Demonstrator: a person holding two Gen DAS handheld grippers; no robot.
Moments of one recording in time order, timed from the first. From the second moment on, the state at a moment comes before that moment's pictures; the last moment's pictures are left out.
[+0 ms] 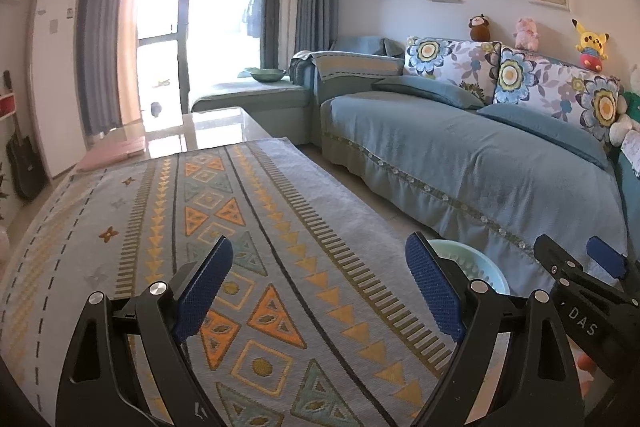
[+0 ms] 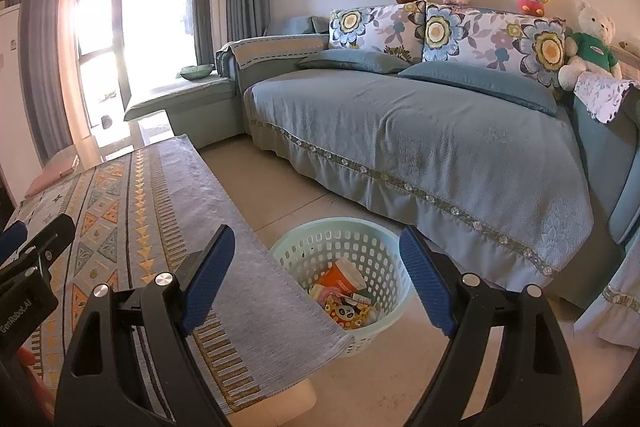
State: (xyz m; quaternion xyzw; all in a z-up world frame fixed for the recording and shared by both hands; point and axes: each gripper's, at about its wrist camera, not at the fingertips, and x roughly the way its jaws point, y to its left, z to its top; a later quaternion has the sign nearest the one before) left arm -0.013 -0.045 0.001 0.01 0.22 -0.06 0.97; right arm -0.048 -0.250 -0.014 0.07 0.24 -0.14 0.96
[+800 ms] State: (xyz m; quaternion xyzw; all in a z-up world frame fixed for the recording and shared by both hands) left arm -0.011 -0.041 0.006 0.01 0.21 -0.03 0.98; right arm -0.042 -0.254 -0.018 0.07 0.25 -0.14 0.95
